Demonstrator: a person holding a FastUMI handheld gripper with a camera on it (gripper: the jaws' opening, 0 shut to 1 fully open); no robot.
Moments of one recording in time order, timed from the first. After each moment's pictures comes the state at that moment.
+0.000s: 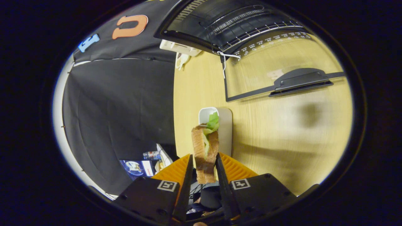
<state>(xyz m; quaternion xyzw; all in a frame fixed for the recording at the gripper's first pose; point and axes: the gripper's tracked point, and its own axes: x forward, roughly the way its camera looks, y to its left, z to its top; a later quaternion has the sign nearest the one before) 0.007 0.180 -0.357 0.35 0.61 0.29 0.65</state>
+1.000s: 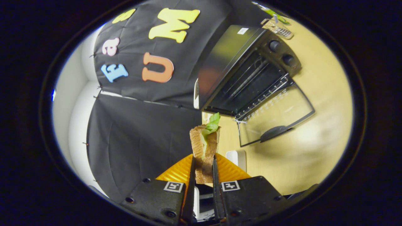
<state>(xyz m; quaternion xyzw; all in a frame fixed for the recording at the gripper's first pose) 0.067 0.054 -0.214 0.50 0.39 0.26 0.73</state>
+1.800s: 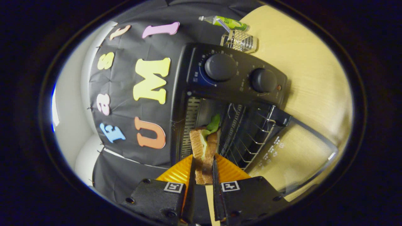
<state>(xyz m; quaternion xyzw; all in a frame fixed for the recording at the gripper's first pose) 0.243 0.023 -0.296 0.66 0.15 0.11 0.73</state>
